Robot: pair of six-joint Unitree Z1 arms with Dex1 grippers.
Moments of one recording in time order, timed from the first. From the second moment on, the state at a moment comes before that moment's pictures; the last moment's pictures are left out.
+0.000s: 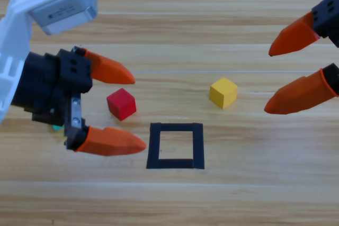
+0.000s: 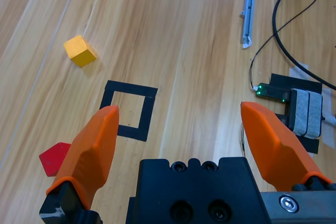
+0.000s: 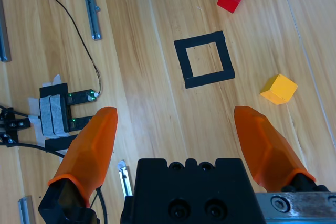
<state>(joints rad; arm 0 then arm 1) -0.83 1.31 -0.86 0.22 -0.31 0.34 0.83 1.52 -1.35 0.77 0.36 -0.41</state>
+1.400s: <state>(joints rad) -0.80 1.60 -1.28 0.65 0.25 -0.25 0.80 2.28 -2.07 1.12 -0.11 -0.06</state>
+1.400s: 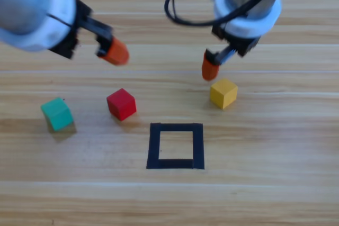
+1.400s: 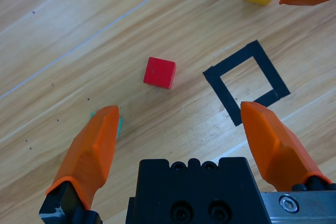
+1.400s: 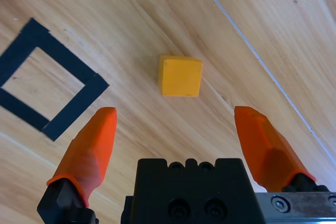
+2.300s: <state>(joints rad) -0.64 1.98 -1.43 0.73 0.16 -0.21 0.73 2.54 -2.26 1.21 -0.11 -0.09</state>
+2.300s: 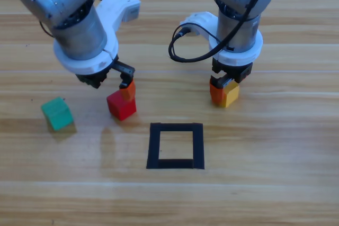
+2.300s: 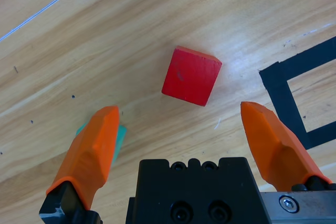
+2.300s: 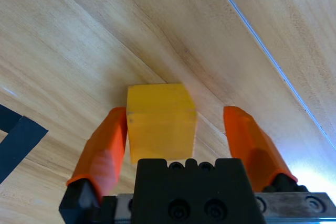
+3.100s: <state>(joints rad) -0.64 2.04 -1.24 0.44 0.14 -0.19 0.71 2.51 -2.21 1.30 0.00 0.01</state>
